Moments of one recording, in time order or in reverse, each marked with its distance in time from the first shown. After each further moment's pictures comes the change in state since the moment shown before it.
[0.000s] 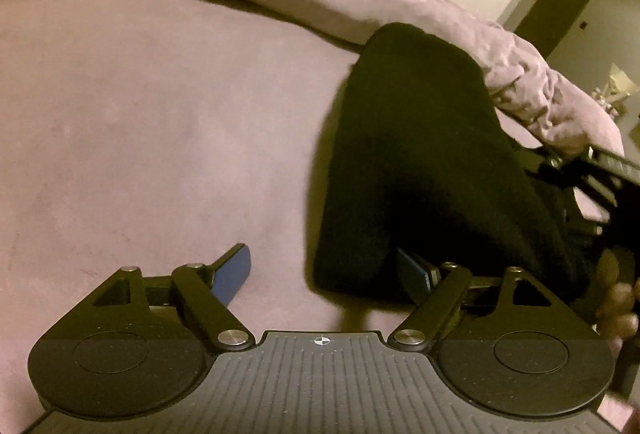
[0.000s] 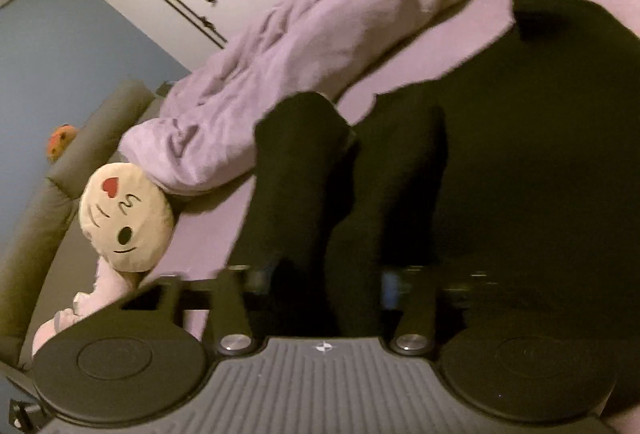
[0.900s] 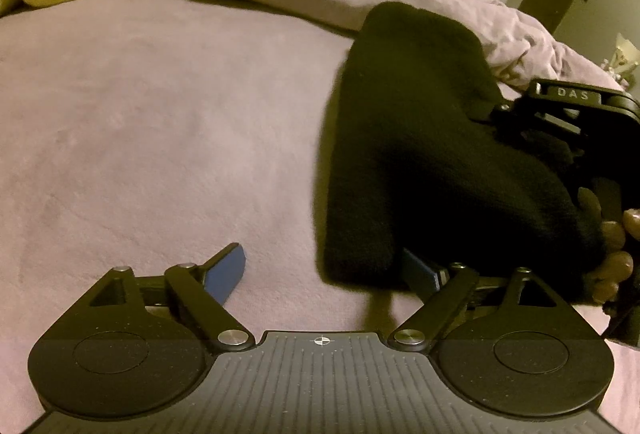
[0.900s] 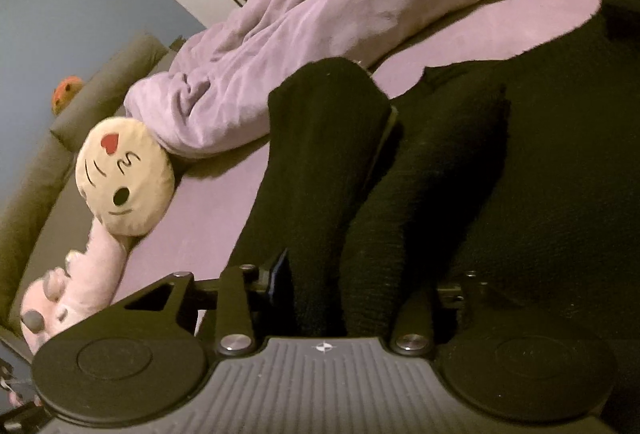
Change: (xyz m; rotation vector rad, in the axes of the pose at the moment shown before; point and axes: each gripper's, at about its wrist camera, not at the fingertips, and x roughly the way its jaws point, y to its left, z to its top) left arm 0.007 -0.013 -0.005 0.073 0.023 0.066; right arm 0.054 0.023 0.006 -0.107 0.114 -0.001
